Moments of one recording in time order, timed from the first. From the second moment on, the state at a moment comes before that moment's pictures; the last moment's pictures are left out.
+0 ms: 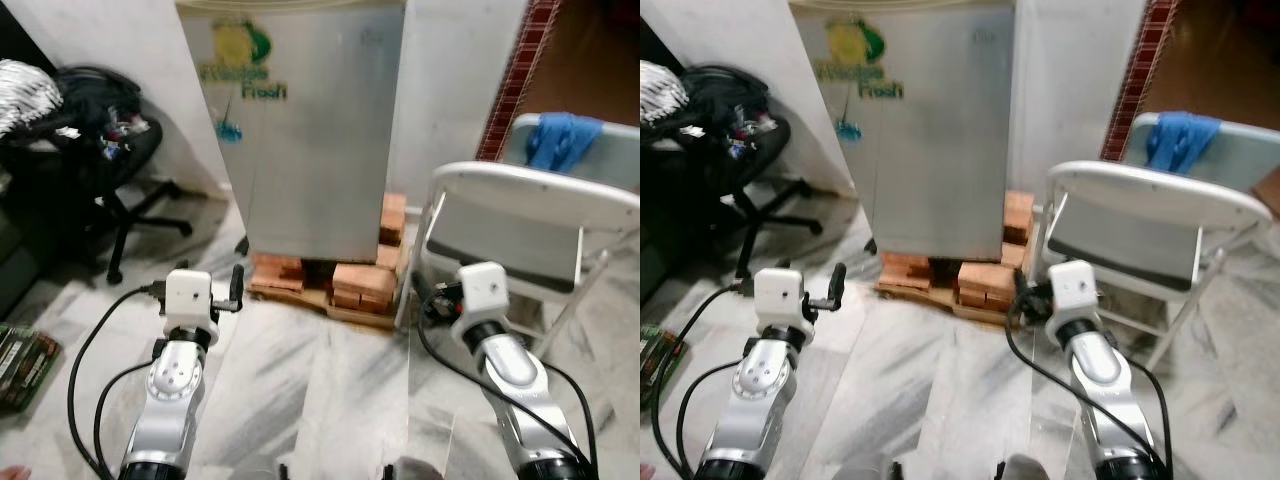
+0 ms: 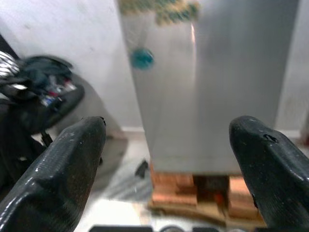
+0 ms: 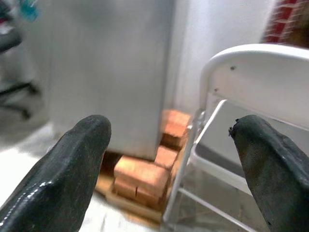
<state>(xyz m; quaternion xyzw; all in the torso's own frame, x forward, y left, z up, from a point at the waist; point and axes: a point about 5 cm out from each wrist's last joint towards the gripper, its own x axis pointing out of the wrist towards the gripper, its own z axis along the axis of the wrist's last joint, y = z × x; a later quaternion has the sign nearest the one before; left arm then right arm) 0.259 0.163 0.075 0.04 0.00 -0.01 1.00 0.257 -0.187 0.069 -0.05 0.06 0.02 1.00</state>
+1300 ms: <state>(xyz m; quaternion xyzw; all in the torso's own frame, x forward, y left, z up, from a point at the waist) 0.274 0.168 0.075 0.00 -0.01 0.00 1.00 0.268 -0.203 0.069 0.01 0.02 -0.07 1.00</state>
